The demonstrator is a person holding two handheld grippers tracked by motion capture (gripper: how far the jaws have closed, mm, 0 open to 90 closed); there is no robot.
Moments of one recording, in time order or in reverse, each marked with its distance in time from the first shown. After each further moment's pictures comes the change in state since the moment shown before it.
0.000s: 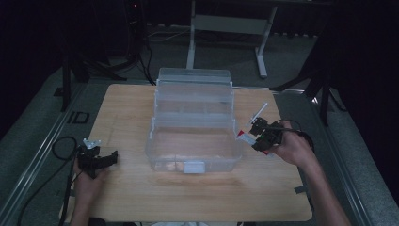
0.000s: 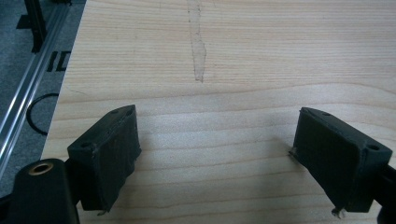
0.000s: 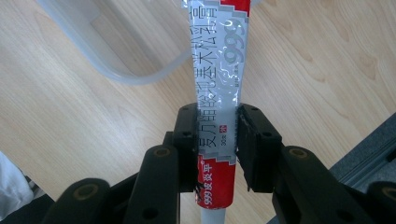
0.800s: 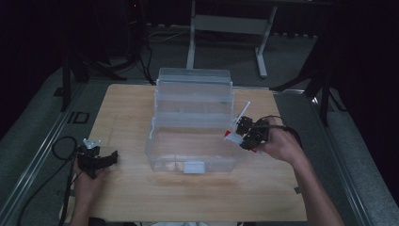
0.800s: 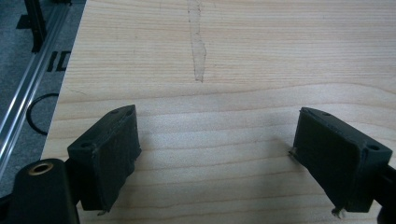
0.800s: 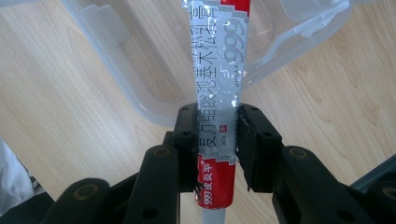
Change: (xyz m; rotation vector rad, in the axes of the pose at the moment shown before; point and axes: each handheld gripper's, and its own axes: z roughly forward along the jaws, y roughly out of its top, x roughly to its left) left arm 0.000 0.000 0.000 0.000 0.000 0.000; right arm 0.020 0.033 0.000 -0.004 0.012 -0.127
